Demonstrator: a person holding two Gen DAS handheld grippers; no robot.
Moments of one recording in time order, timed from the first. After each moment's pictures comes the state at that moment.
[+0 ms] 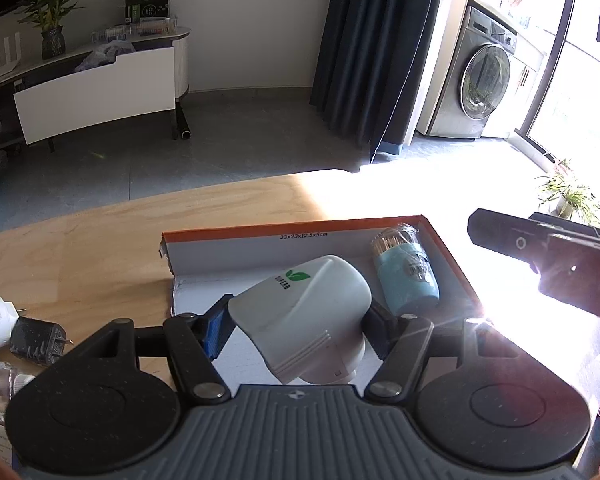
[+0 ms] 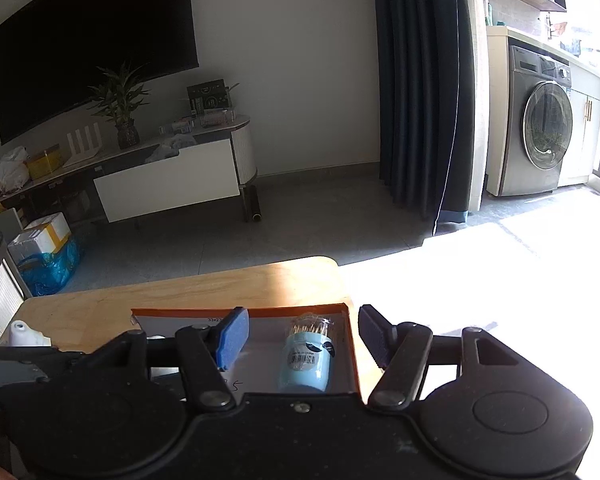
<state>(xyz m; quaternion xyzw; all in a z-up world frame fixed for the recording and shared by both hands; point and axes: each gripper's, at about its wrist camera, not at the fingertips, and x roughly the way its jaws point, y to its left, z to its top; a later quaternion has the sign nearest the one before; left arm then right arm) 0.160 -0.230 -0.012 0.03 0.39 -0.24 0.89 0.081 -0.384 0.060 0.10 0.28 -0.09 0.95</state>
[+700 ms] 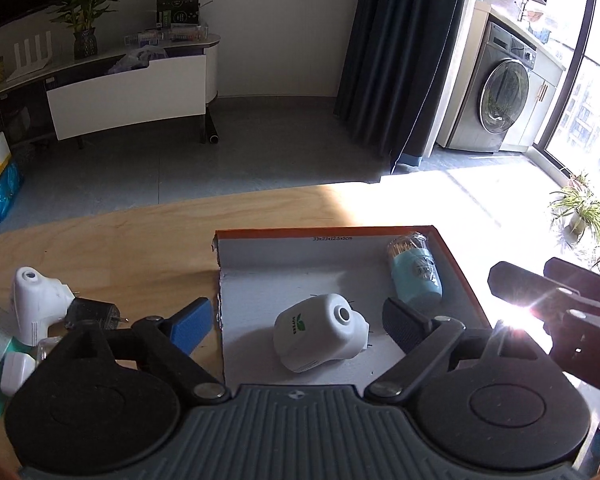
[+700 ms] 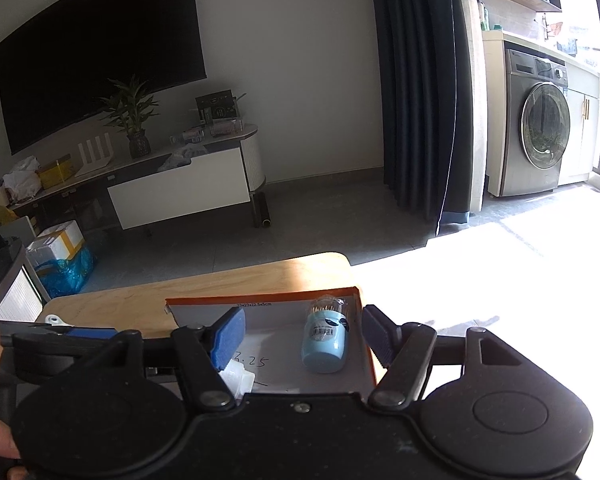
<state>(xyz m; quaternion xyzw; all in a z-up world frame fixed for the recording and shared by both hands) 0.130 -0.194 0.018 0.03 0.38 -0.20 0.90 0.055 -0.356 0.072 0.11 0.28 -0.08 0.95</state>
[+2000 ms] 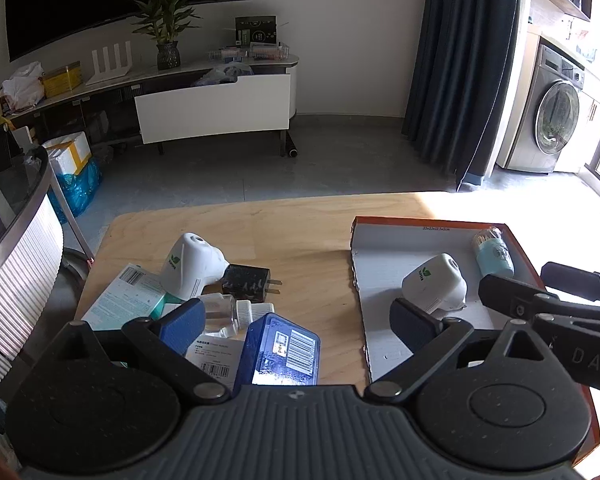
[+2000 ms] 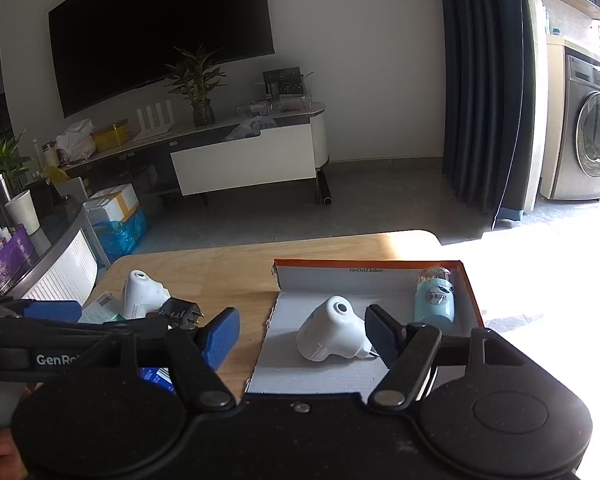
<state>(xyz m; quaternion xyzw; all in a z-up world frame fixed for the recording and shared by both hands) 0.091 -0.113 0.032 0.03 0.36 -0.11 0.93 0.053 -0.266 0.075 0.08 0.30 0.00 0.95</state>
